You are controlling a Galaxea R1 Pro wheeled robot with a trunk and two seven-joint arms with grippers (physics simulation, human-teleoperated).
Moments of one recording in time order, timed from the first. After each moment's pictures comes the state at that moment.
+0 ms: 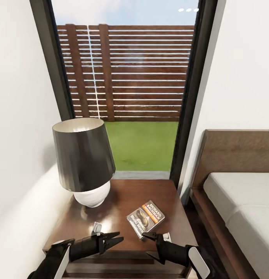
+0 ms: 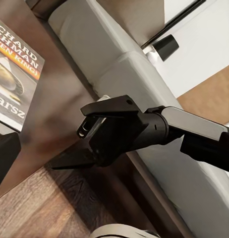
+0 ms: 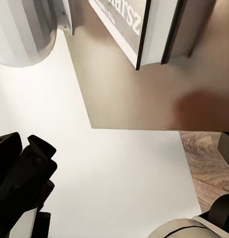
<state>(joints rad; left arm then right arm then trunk) -0.32 0.00 0.14 -0.91 0.08 0.47 -1.33 -0.40 0.03 -0.09 -0.62 -0.72 0.94 0.62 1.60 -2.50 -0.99</state>
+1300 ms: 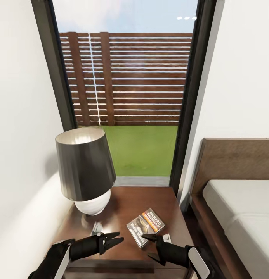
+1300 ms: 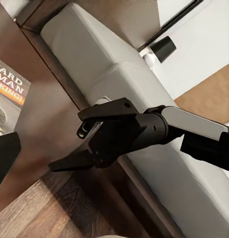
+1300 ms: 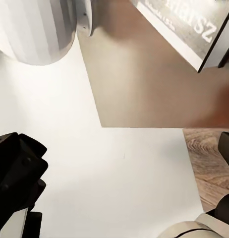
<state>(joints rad) -0.32 0.00 0.13 -0.91 0.08 0.47 -1.33 -0.40 0.03 -0.09 -0.62 -0.70 0.93 0.61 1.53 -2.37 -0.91</state>
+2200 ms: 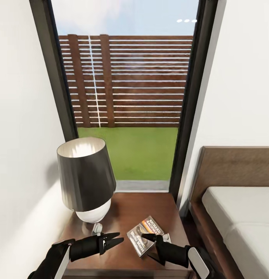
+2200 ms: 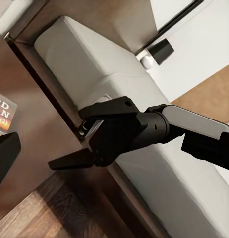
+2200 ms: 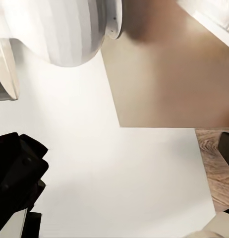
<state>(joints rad) -0.32 0.00 0.13 -0.91 0.08 0.47 -1.33 -0.40 0.03 -0.09 -0.62 -0.70 0.92 0.61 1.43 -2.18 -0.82</state>
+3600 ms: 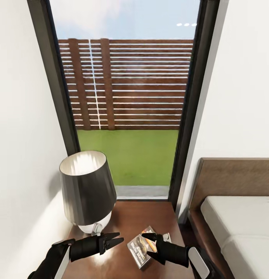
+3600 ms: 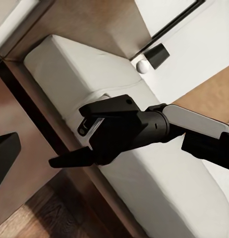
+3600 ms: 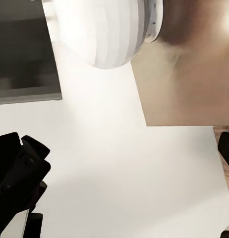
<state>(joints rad) -0.32 0.00 0.13 -0.91 0.08 0.47 -1.33 -0.40 0.03 -0.09 -0.62 -0.70 0.92 0.61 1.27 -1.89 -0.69</state>
